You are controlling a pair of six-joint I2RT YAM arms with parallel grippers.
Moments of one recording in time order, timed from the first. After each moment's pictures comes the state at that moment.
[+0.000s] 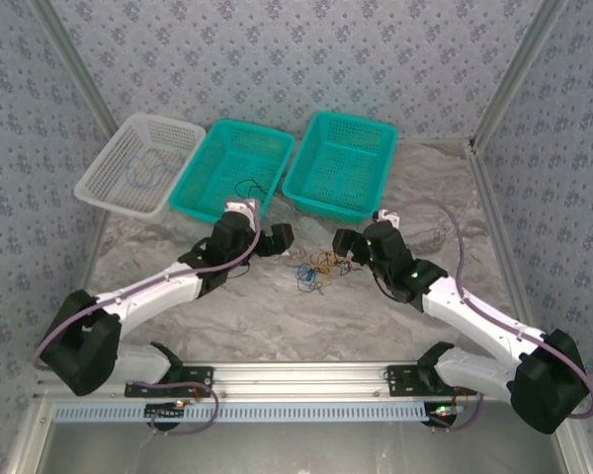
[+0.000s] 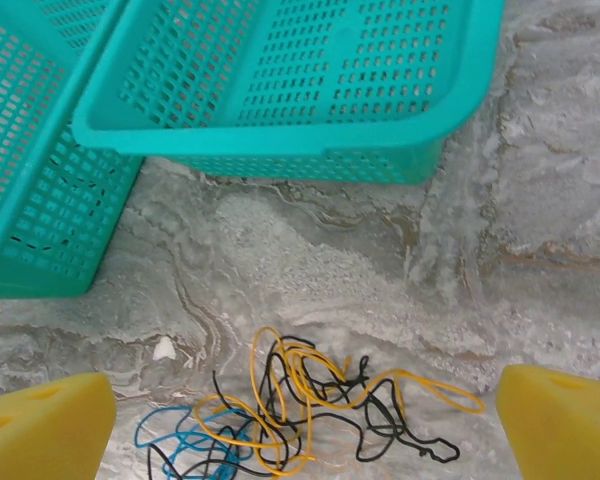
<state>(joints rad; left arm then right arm) -0.69 1.33 0.71 0.10 -0.03 -0.66 0.64 1.07 0.67 -0.24 0.27 0.72</state>
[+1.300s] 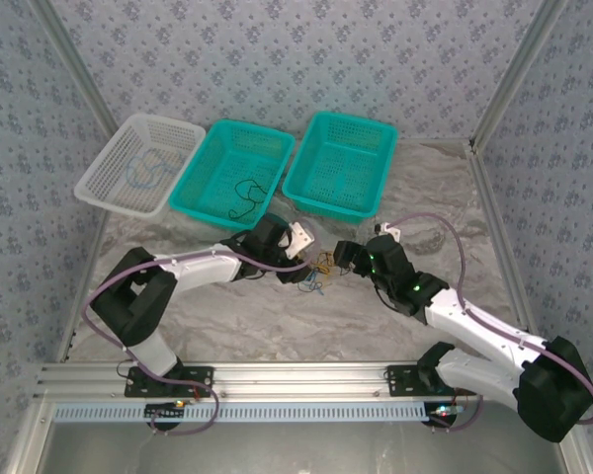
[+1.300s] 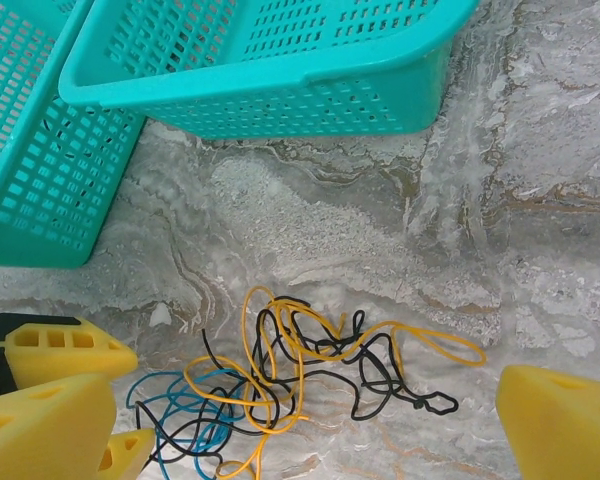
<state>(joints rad) -0.77 1.66 0.91 -0.09 0.26 0.12 0.67 1.01 0.55 -0.18 0.25 0.76</state>
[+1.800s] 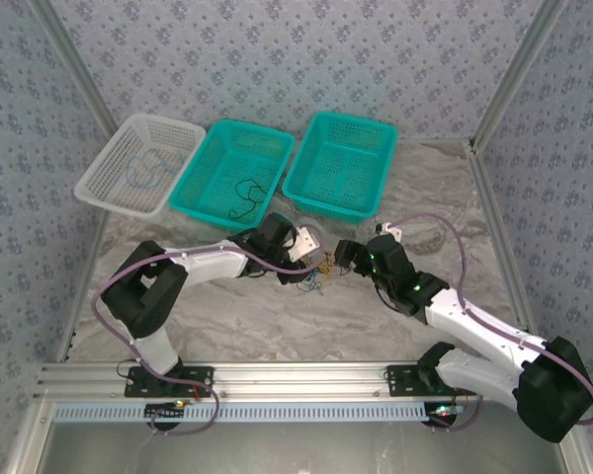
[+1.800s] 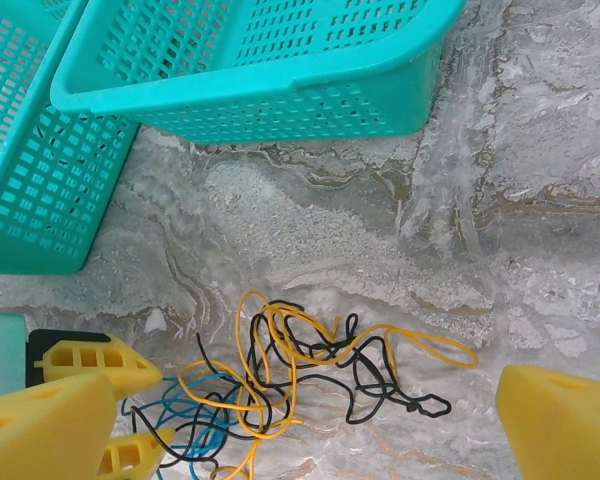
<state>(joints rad) -0.77 1.73 0.96 -0.14 0.27 0.24 0.66 1.01 0.55 -0.18 0.25 0.77</state>
